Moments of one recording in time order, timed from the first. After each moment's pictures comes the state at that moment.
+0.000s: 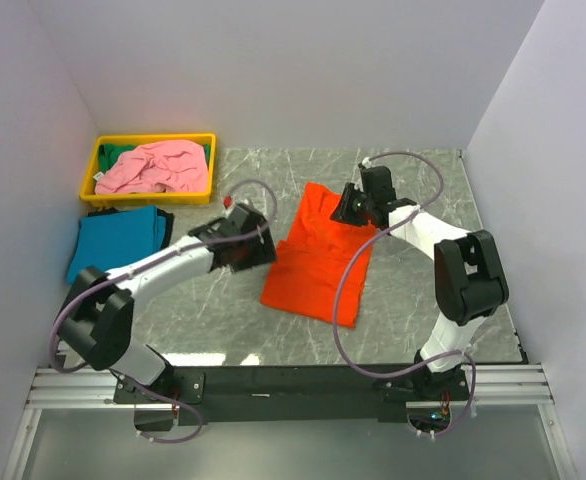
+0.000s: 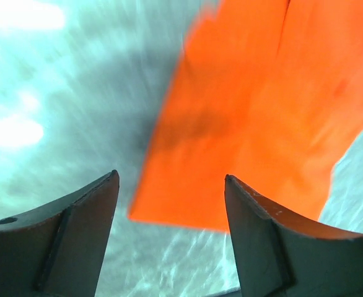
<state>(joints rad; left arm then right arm) -0.67 1.51 0.99 -0.44 -0.10 -0.85 0.30 1.74 1.14 -0.12 -0.21 0.52</state>
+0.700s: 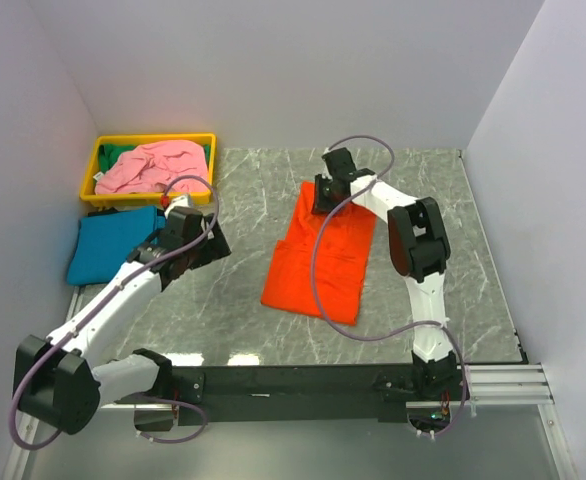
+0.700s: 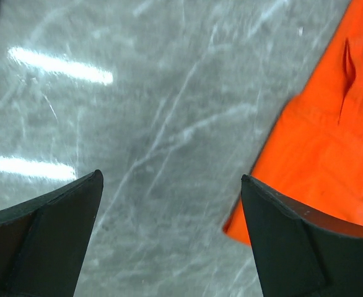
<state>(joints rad) -0.38 1.15 0.85 -0.50 -0.22 -0.67 0.37 2.25 1.74 -0.44 -0.14 0.37</state>
